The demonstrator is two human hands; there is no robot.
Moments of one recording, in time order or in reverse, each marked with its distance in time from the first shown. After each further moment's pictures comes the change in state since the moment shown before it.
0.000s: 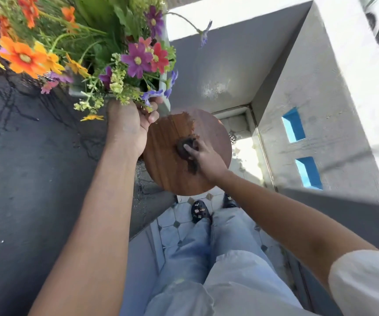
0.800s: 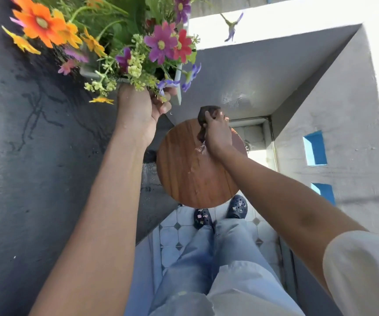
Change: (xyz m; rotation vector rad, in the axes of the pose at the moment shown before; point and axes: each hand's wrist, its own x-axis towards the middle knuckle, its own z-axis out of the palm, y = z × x) left_hand 0.037 0.031 -0.002 0.011 0.058 0.037; right_hand 0.126 0.001 -0.034 0.074 0.039 0.322
